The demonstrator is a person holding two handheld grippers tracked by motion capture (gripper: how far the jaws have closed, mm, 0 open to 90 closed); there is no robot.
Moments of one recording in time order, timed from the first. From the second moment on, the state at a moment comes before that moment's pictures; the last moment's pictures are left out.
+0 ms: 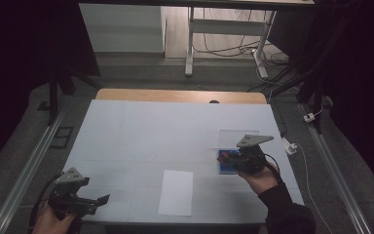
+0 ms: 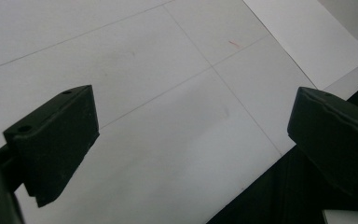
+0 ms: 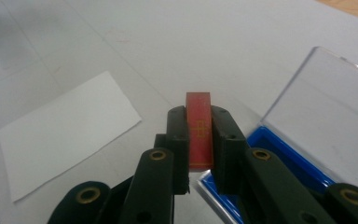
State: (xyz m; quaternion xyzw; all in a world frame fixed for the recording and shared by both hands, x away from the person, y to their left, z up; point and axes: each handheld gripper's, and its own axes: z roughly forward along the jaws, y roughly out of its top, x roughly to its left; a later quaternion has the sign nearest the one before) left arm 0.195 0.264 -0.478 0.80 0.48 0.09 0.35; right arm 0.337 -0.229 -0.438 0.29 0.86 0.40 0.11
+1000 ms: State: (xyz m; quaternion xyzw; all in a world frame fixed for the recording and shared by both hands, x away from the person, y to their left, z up) left arm 0.194 0.265 -0.477 0.79 0.48 0.10 0.37; right arm 0.323 -0.167 -0.457 0.24 0.89 0.39 0.06
